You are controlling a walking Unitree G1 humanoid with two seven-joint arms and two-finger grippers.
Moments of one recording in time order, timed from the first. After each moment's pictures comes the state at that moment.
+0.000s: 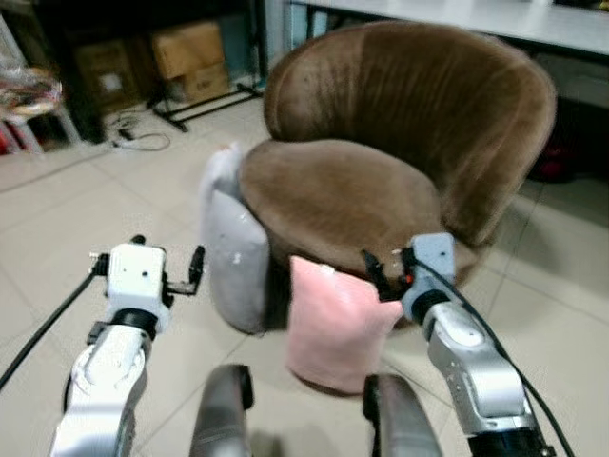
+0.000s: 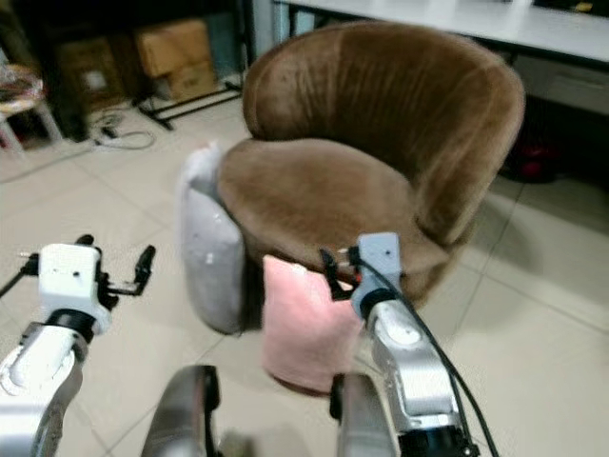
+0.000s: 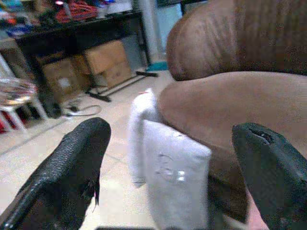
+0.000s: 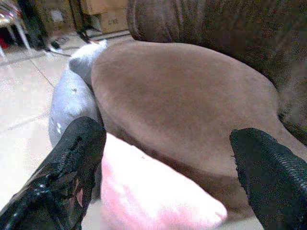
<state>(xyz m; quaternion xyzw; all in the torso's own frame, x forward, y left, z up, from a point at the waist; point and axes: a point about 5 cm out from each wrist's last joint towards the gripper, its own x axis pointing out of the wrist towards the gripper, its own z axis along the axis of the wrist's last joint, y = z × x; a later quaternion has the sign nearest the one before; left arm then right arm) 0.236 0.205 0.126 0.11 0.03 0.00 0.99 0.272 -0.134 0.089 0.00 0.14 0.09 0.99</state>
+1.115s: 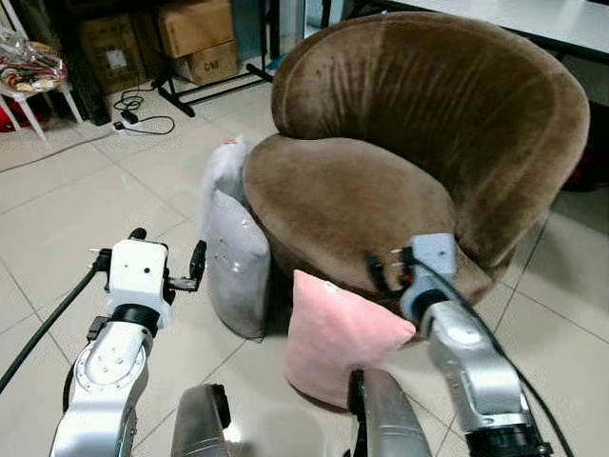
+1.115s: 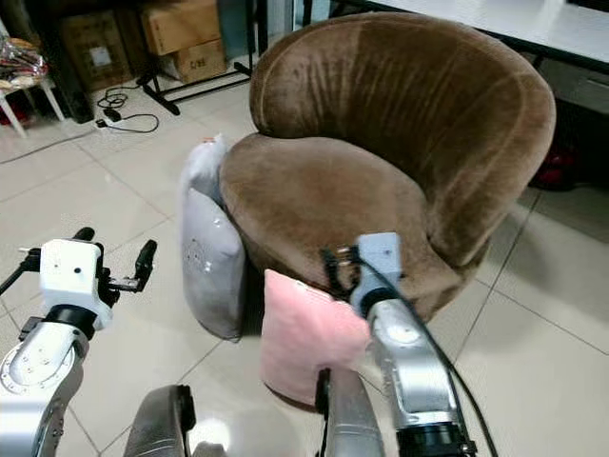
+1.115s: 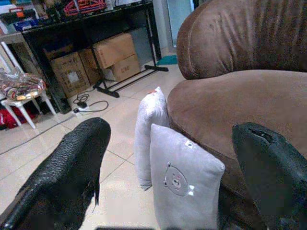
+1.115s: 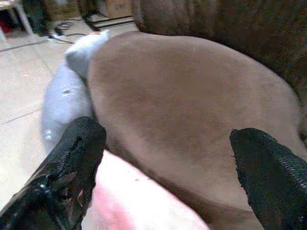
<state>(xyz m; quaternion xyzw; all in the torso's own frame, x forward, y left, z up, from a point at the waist) 0.235 0.203 0.129 0.12 0.02 0.00 0.99 0.276 -0.133 0.088 0.00 0.15 0.09 0.99</state>
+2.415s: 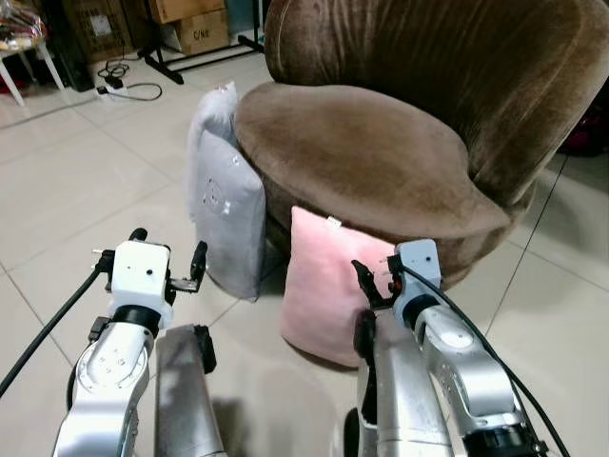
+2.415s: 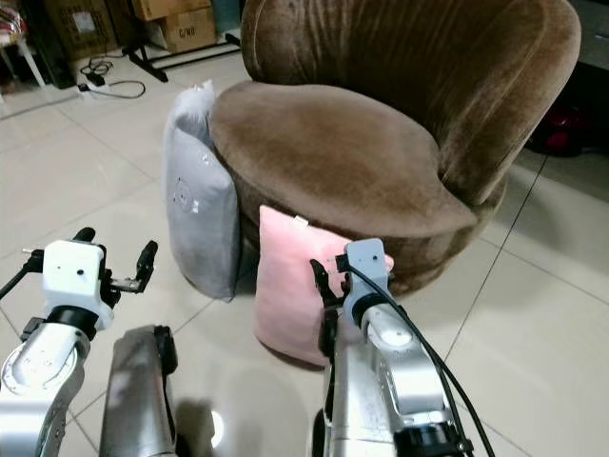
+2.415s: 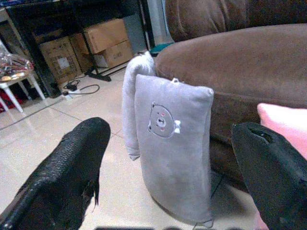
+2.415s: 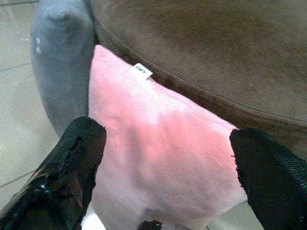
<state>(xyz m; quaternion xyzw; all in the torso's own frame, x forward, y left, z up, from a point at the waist) 0.236 0.200 0.129 0.12 0.01 -0.01 0.99 0.273 -0.129 0.077 -0.03 0.16 0.12 0.98</state>
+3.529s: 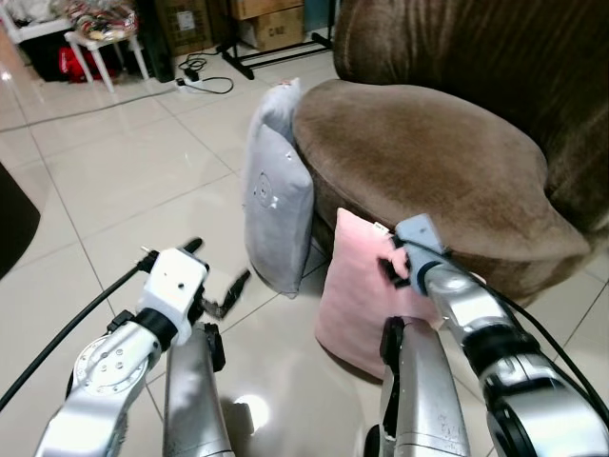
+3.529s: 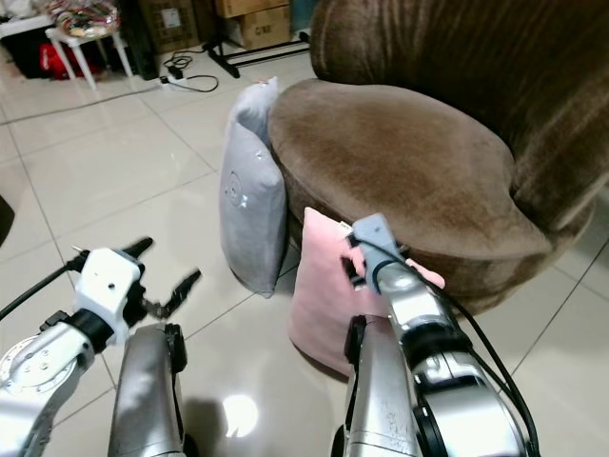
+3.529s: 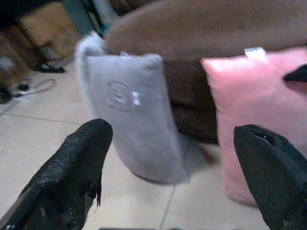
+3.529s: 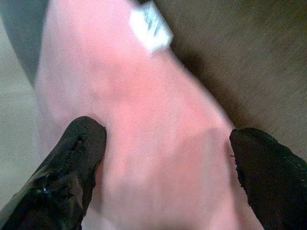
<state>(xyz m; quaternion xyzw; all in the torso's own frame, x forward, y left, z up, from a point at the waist) 0.226 0.182 0.126 0.16 0.07 -0.23 0.96 0.341 -0.167 0.051 -0.19 0.30 0.09 0.93</state>
